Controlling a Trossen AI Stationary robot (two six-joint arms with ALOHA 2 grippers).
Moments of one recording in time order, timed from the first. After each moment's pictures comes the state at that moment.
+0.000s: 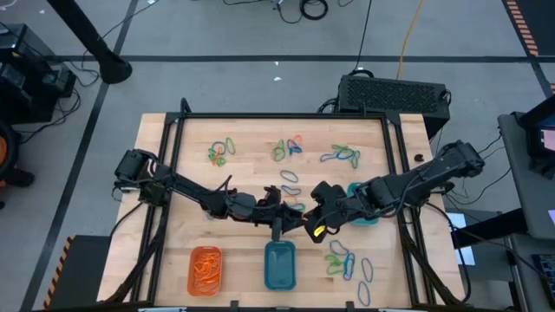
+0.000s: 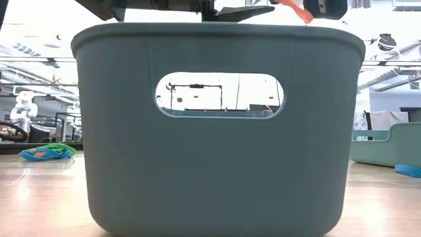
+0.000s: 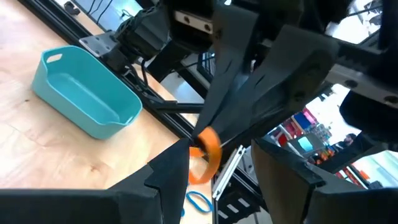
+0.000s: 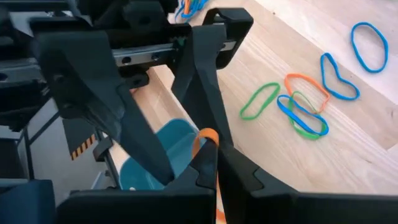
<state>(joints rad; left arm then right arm) -0.28 1.78 0.99 0.75 -0.17 -0.83 0.39 1.48 1.33 -0.70 0.29 1.08</state>
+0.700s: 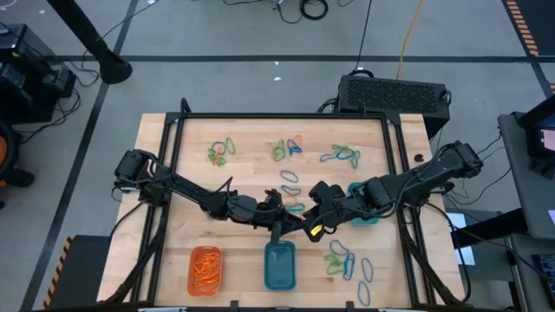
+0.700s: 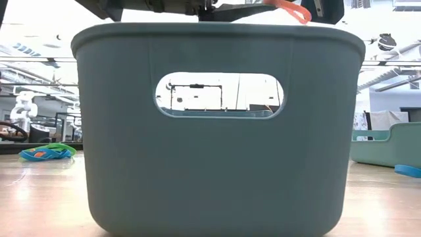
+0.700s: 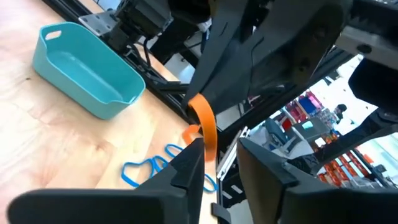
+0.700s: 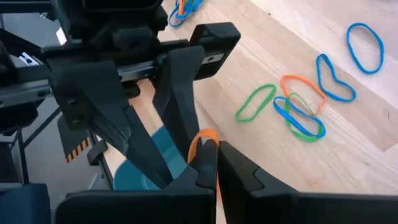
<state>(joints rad) -0.29 1.78 0.99 0.69 -0.14 -0.83 0.38 1.50 1.33 -0.70 0.29 1.08</state>
